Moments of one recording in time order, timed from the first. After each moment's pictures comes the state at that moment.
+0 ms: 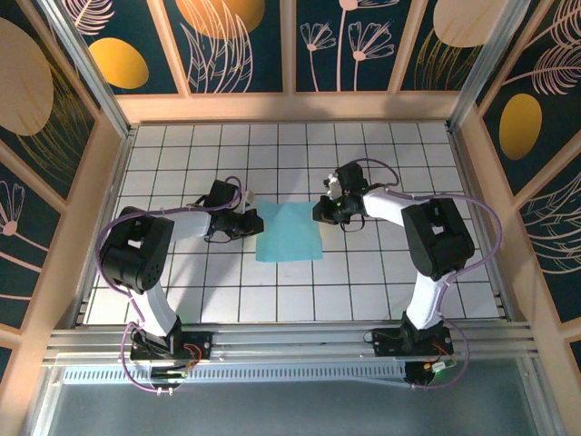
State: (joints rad) left arm -0.37 1.78 0.86 -0.09 0.55 -0.54; right arm 0.43 1.85 1.07 -0.28 -0.50 0.47
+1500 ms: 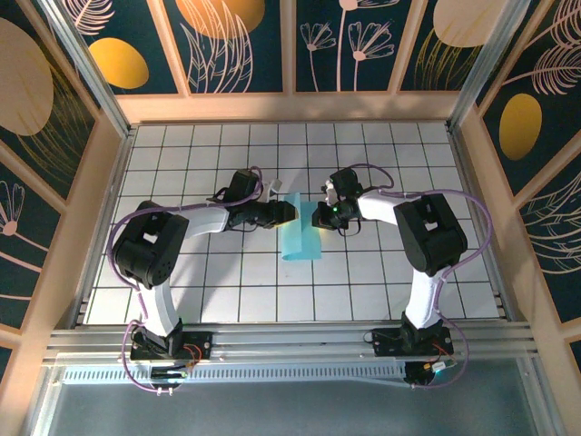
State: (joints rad) left arm -0.50 1.86 0.99 0.10 0.73 -0.71; right arm 0.45 1.90 1.06 -0.28 -0.45 0.49
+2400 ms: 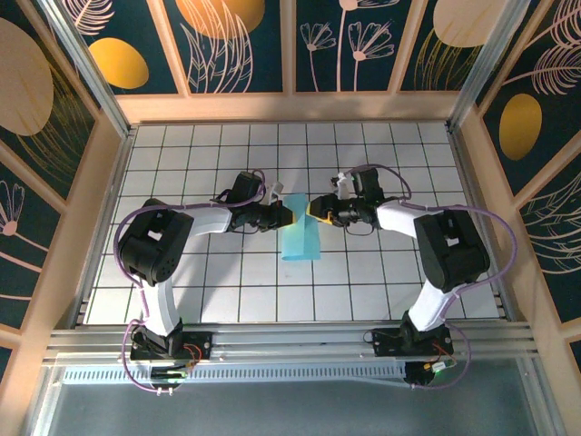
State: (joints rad) left arm -0.51 1.90 1.00 0.10 0.72 -0.71; right arm 0.38 1.73 0.88 0.05 -0.79 0.61
